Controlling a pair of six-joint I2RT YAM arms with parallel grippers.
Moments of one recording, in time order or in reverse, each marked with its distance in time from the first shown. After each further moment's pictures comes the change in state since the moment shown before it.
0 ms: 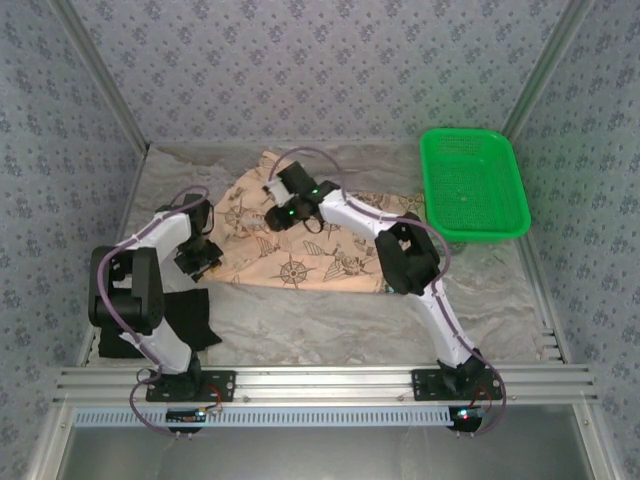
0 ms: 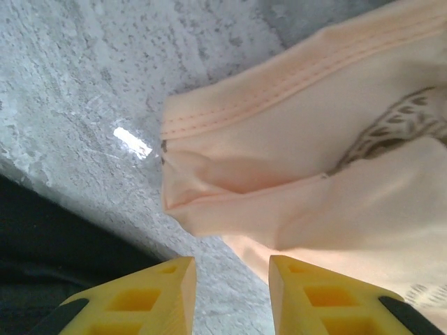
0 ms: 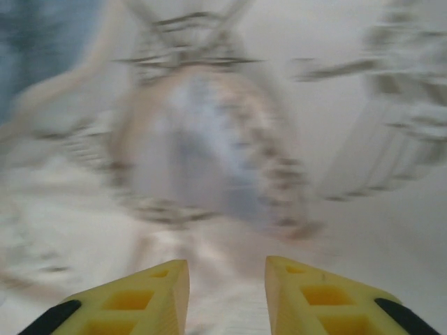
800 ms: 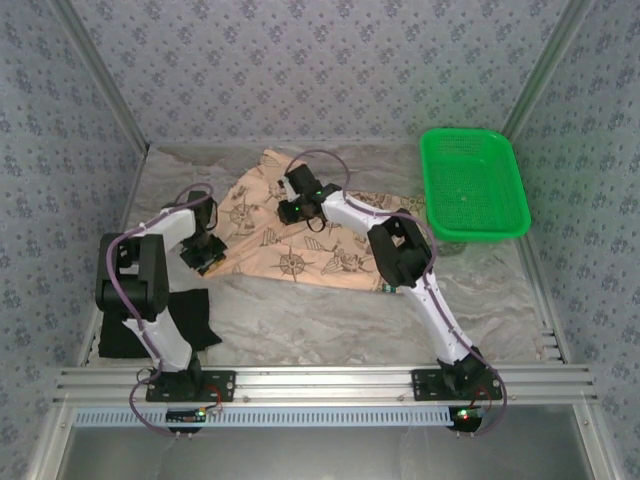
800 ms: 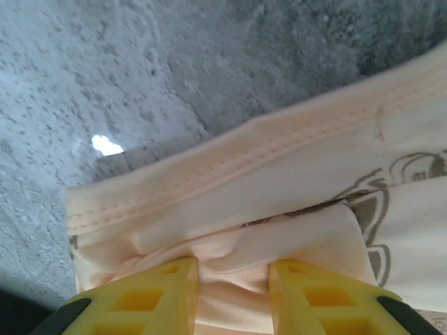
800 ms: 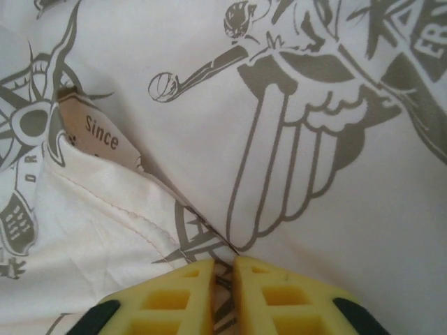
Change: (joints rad) left arm 0.006 0.108 0.026 0.112 0.014 -0.021; right arm -0.091 0.136 0.044 0.101 0.109 0.219
